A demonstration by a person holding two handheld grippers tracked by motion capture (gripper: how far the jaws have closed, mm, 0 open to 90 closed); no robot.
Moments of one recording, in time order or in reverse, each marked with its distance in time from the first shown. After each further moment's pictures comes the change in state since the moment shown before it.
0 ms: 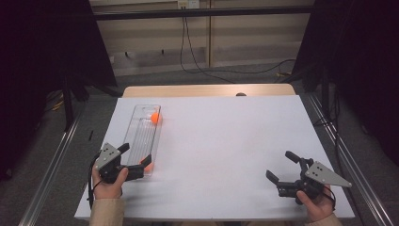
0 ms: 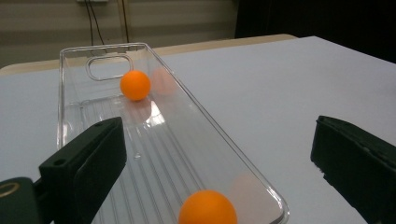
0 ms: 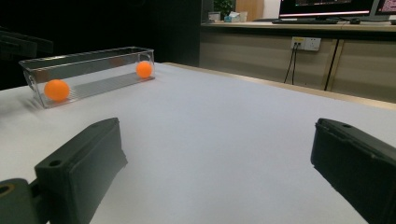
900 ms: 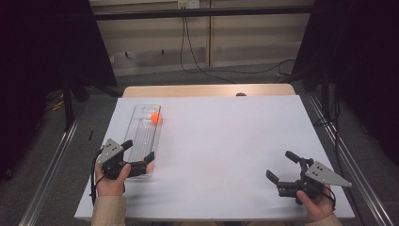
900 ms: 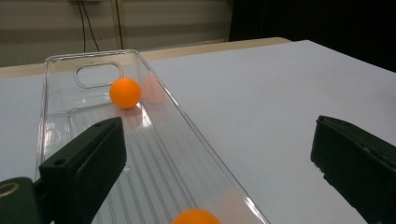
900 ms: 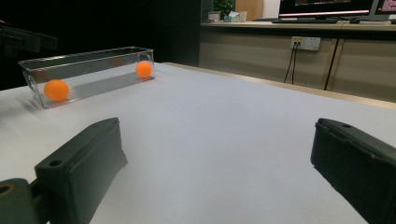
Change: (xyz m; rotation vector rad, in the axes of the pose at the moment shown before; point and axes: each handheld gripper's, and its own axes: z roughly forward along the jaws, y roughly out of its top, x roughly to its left) left arm -0.003 0.011 0.008 0.002 -0.026 -0.008; right arm 0.000 0.000 0.000 -0.001 -0.002 0.002
